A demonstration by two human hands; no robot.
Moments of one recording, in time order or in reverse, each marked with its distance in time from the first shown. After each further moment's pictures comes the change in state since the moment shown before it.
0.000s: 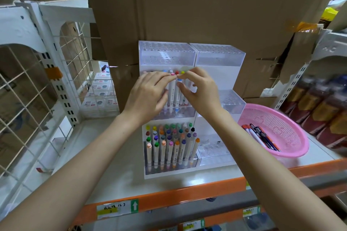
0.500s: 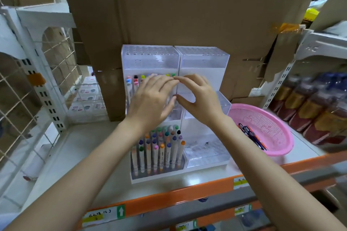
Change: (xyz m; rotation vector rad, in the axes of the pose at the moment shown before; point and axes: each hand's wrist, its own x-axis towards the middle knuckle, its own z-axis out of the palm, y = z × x) left_hand 0.017 0.049 0.004 0.044 -0.024 0.011; right_hand -0.015 0.023 -0.035 -0.119 -0.124 -0.061
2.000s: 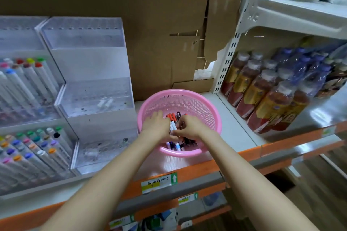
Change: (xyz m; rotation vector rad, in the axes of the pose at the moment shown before) left_hand 0.060 0.216 0.233 0.030 -0.994 -0.291; right_hand -0.162 0.229 -0.067 0.103 -0.881 0.753
